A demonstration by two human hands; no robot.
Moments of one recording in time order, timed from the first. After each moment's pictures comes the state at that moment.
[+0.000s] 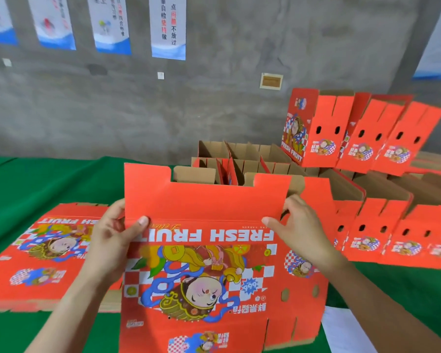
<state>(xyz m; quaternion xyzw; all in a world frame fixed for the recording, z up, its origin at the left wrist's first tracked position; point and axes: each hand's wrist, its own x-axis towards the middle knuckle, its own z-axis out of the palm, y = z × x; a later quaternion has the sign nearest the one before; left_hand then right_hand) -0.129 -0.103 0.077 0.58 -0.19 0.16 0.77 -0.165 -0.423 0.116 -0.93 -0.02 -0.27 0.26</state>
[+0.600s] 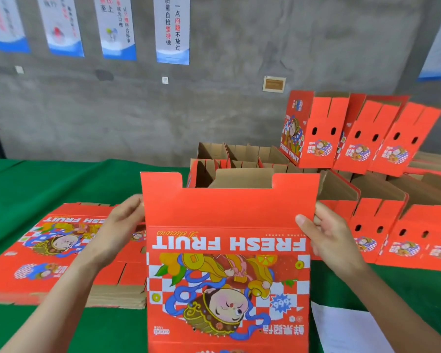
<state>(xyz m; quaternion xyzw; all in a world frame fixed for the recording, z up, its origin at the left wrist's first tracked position) -0.129 -0.111 0.098 0.74 -0.18 0.07 0.64 -0.225 -0.460 0.121 -0.80 -0.13 -0.24 0.53</state>
